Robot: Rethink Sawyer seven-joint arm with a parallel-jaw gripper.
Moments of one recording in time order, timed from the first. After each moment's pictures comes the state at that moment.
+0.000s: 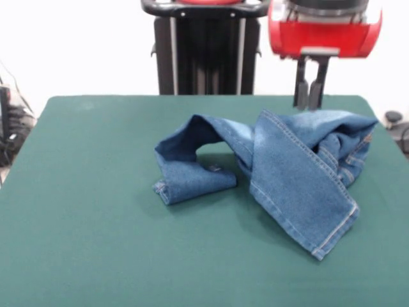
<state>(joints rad) -0.11 -0.62 0.07 1.17 0.00 1.09 1.91</state>
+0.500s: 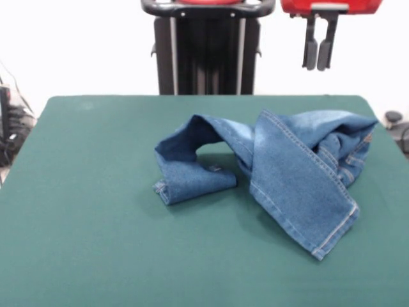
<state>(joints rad) -0.10 -0.75 0.07 1.34 0.02 1.06 1.91</state>
